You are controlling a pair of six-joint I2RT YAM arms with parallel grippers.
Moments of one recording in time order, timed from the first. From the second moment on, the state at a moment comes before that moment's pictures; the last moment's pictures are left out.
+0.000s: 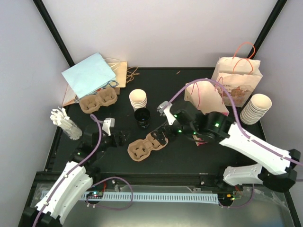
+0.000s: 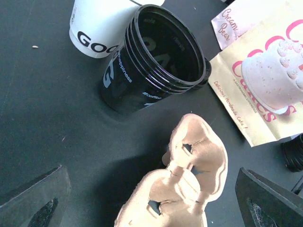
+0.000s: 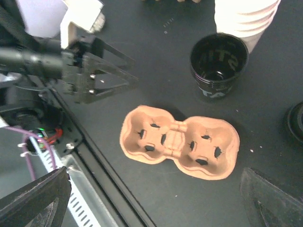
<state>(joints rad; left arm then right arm) -0.31 0.54 0.30 -0.30 0.42 -0.54 1.06 1.19 1.40 -0.97 -0.04 0.34</state>
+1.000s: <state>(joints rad) -0.31 0.46 0.23 -0.27 0.29 -0.52 1.13 1.67 1.19 -0.67 0.04 0.51</state>
